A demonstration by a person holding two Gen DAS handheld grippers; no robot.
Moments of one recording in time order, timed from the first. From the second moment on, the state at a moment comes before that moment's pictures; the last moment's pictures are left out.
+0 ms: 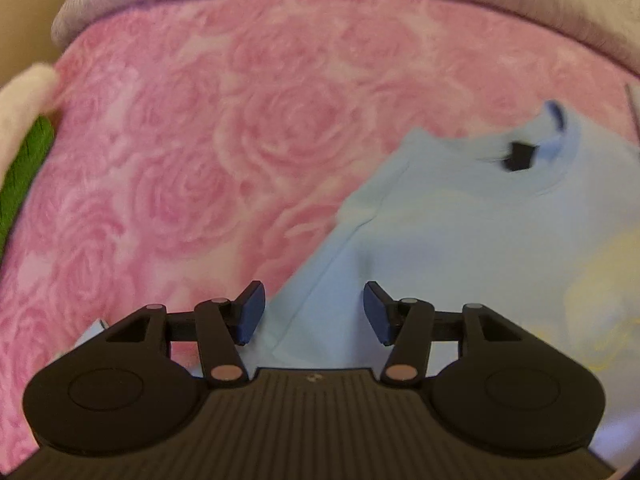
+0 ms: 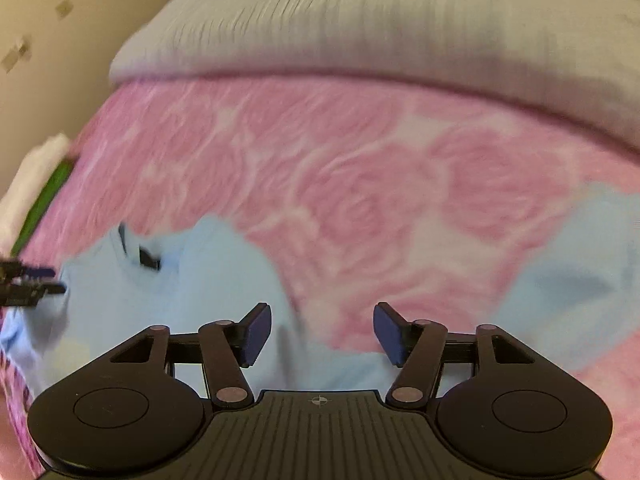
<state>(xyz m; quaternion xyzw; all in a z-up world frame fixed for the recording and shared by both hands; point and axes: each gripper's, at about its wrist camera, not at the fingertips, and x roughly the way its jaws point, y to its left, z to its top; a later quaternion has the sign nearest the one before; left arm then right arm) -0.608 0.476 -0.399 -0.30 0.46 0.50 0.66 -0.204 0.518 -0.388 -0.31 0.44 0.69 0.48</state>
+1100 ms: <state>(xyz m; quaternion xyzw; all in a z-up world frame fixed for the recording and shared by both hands) -0.411 0.507 -0.326 -0.23 0.39 0.46 0.77 0.039 0.384 -0.327 -0.08 0.46 0.48 0.75</state>
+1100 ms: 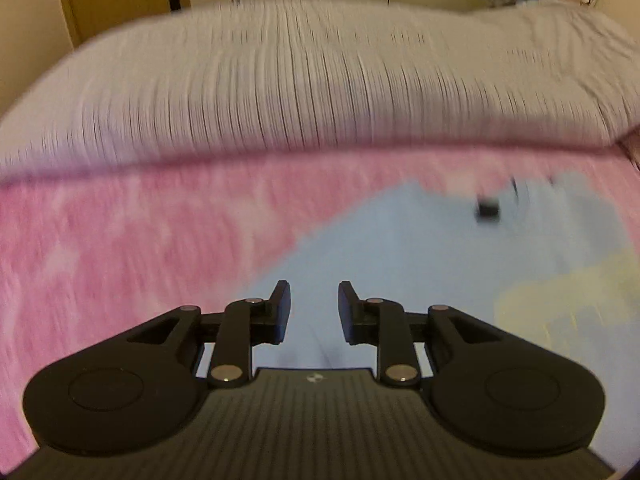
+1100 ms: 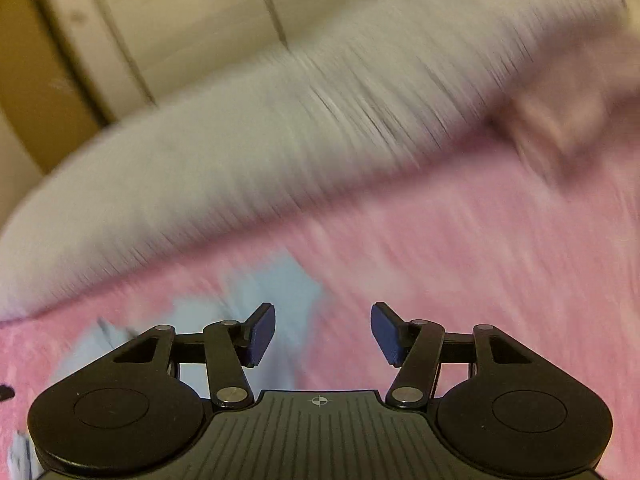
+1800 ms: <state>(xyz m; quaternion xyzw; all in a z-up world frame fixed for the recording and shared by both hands) -0.411 0.483 -0.344 -0.34 0.37 0.48 0.72 0.085 0.455 -0.430 0.02 0.54 0.52 0.67</state>
